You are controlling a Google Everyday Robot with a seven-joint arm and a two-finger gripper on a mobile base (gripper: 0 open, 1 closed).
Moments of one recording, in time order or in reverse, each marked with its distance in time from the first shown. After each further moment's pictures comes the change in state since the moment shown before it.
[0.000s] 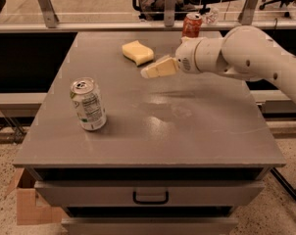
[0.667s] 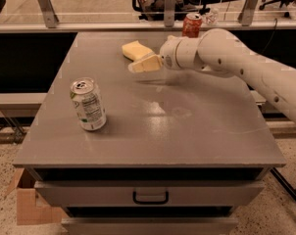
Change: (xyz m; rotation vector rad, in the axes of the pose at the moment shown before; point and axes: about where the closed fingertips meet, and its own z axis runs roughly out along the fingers) arm -0.007 -0.005 0.069 -0.004 -0.038 0.011
